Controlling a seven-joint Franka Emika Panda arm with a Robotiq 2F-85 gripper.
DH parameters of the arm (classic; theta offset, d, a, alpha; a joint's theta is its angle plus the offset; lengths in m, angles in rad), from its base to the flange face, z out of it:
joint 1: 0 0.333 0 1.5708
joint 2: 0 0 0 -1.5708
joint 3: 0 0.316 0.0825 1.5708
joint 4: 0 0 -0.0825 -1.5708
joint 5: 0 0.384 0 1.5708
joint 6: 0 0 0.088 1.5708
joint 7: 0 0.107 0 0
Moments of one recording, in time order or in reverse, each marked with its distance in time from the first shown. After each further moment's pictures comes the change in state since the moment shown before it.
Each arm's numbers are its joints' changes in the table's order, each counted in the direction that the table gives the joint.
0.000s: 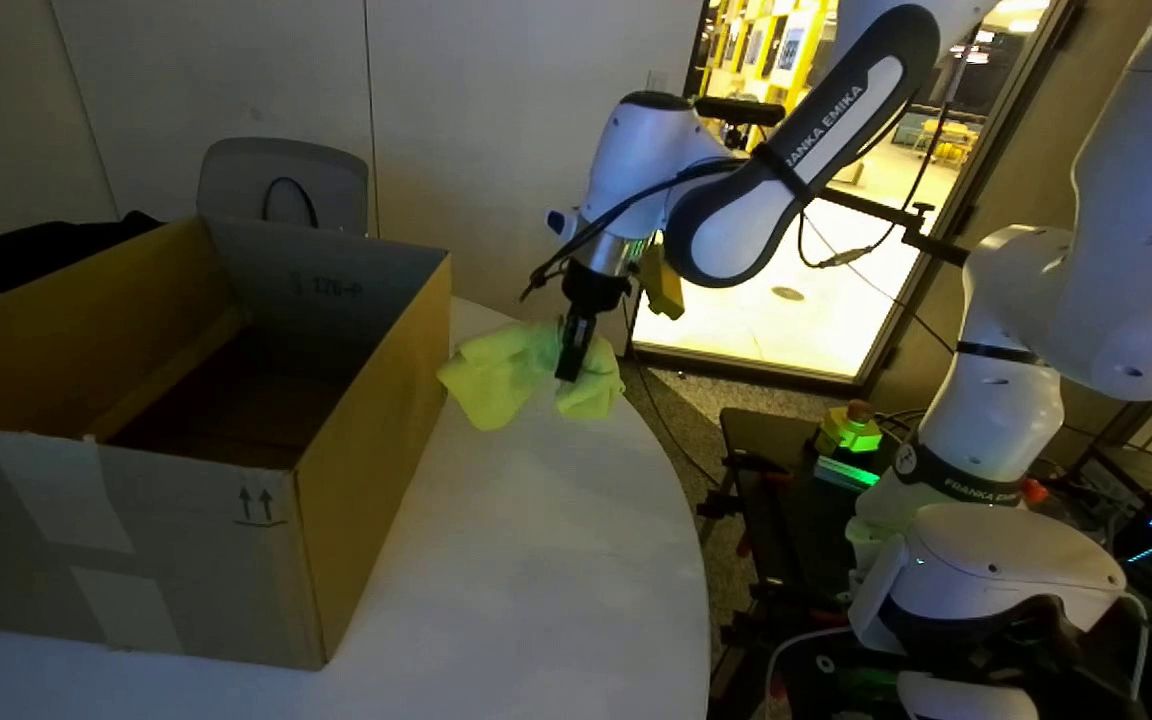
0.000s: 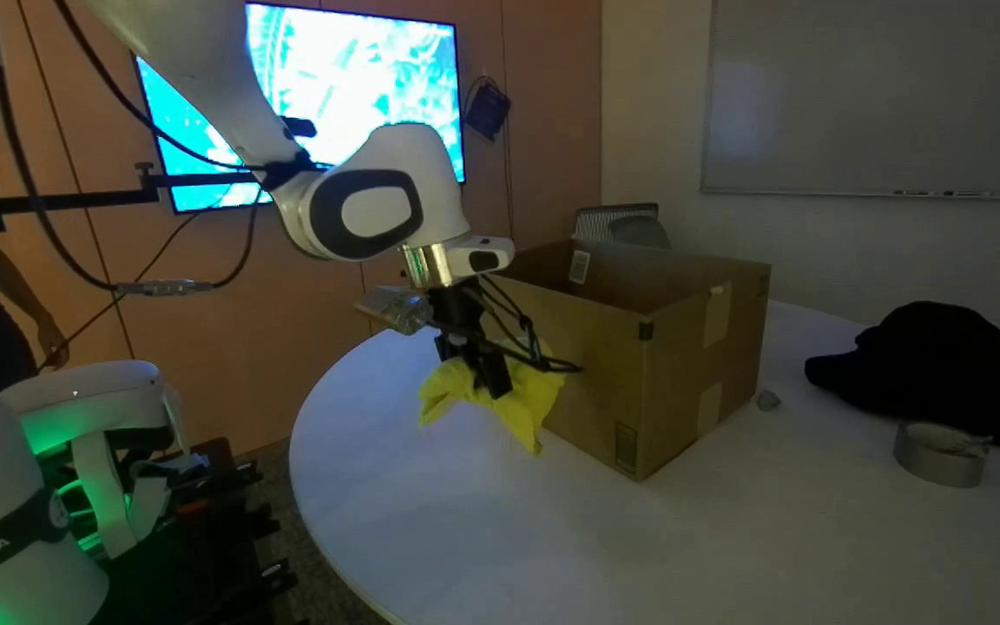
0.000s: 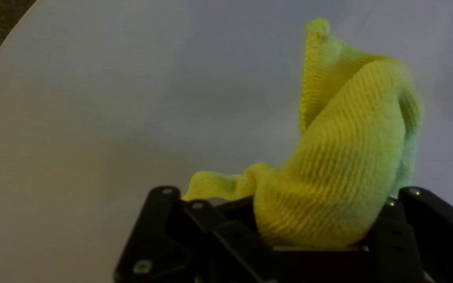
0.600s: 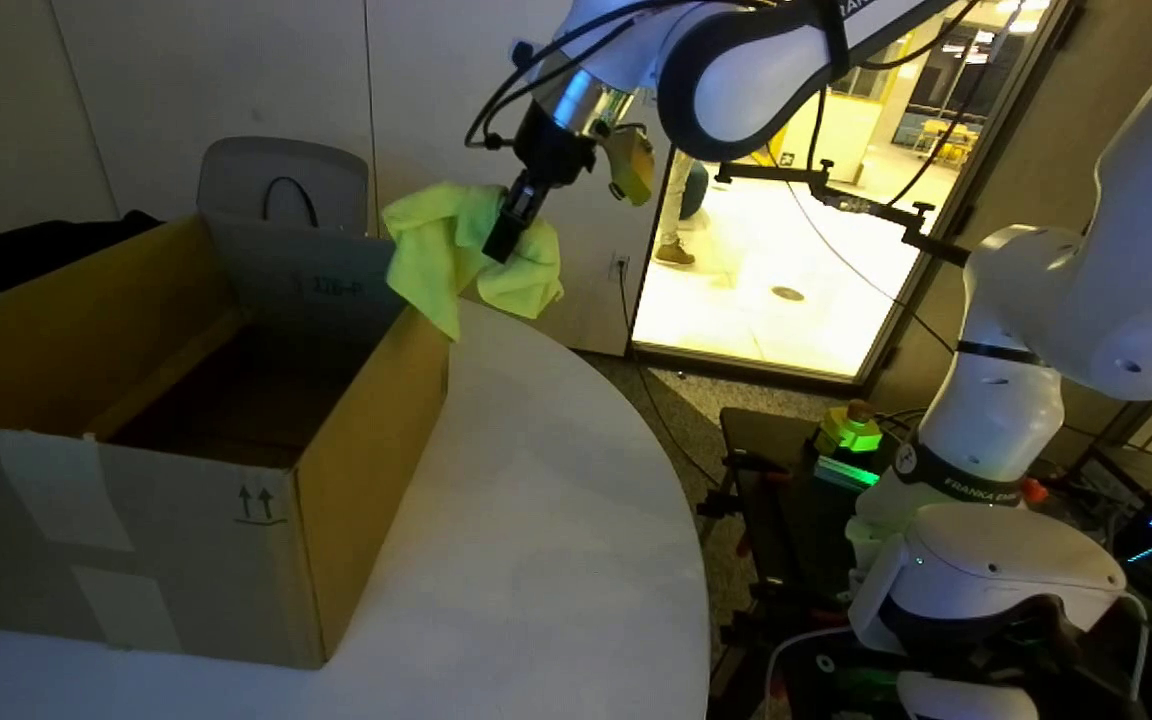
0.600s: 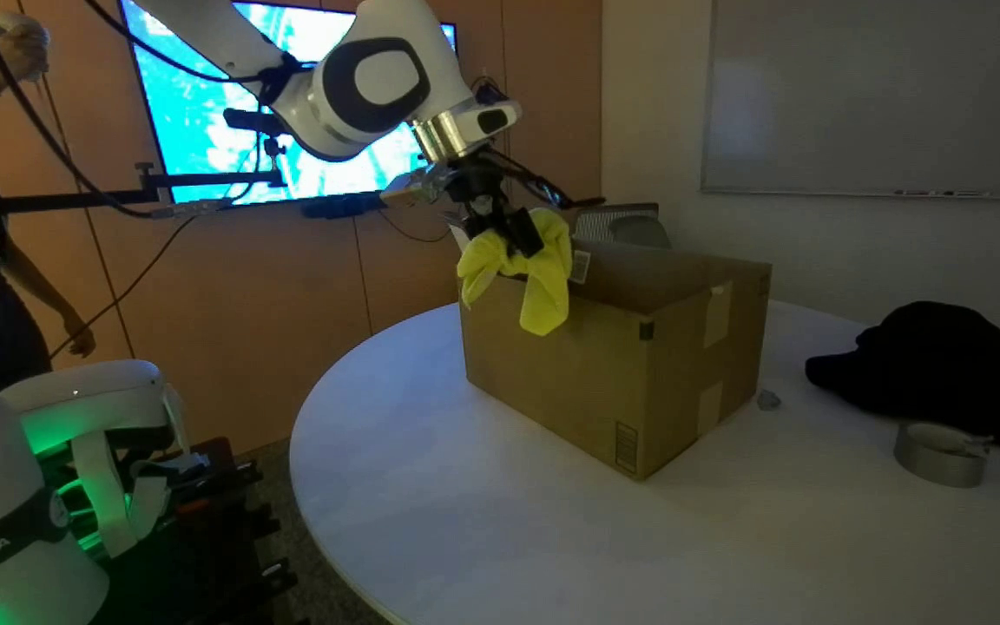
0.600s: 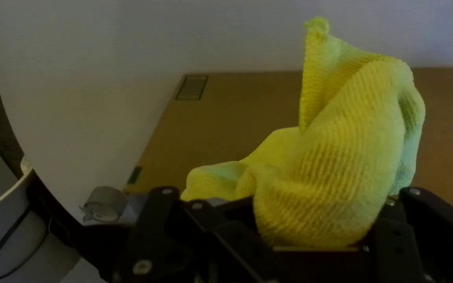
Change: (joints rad) arm -0.011 0.136 0.109 0.213 -0.010 -0.125 0.110
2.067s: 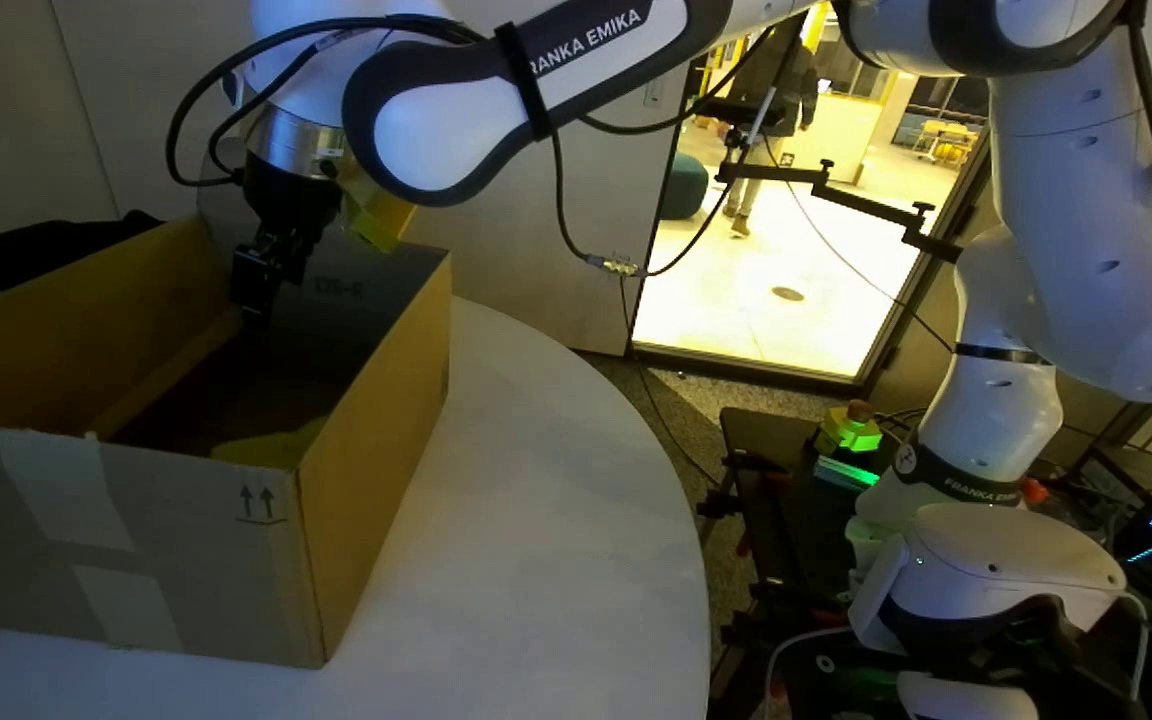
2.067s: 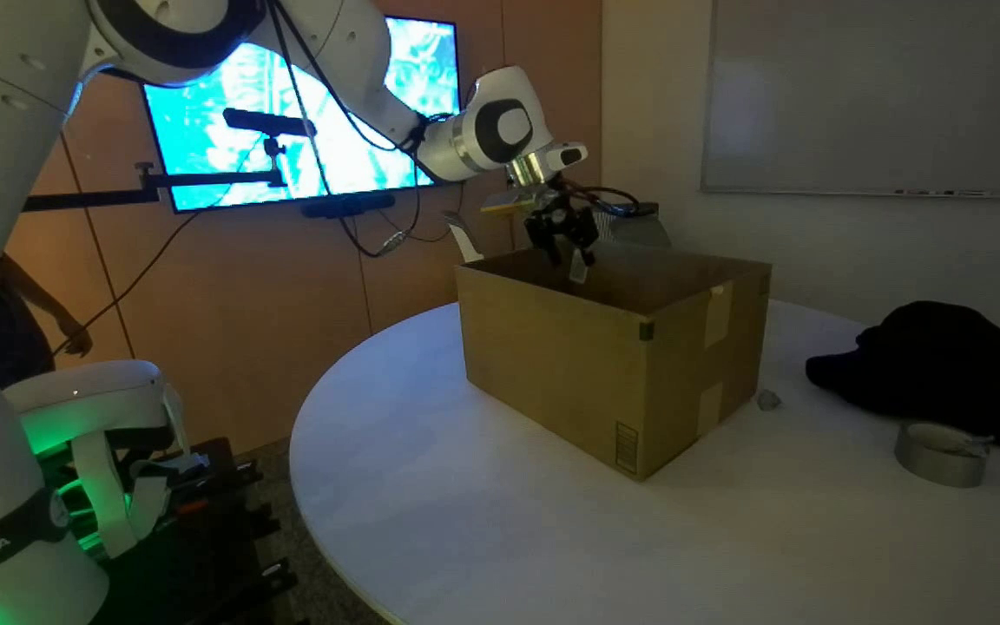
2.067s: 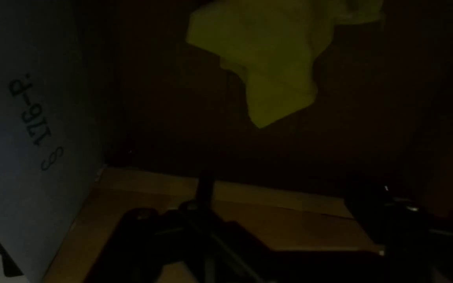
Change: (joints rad) arm 0.139 -0.680 0.029 0.845 -0.021 -0.218 0.017
